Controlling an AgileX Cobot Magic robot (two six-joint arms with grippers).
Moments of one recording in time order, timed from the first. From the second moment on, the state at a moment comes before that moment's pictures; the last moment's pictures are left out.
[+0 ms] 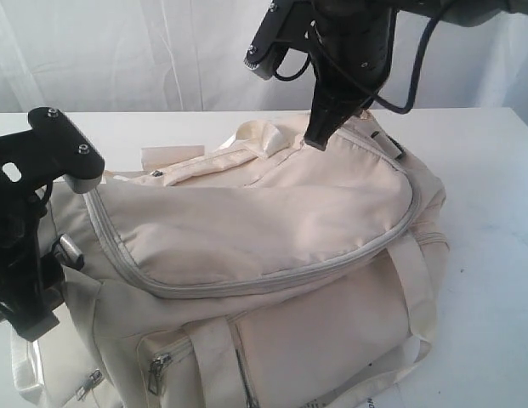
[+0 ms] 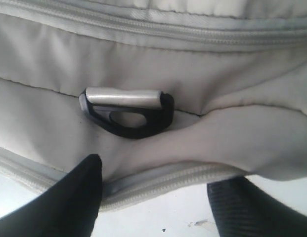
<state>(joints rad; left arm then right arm) -0.72 1.20 -0.97 0.19 1.15 0.11 0.78 1.83 -1.73 -0.56 1.21 -0.23</state>
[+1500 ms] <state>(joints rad) -0.72 1.20 -0.97 0.19 1.14 0.11 0.78 1.62 -1.44 -0.48 1.17 -0.16</state>
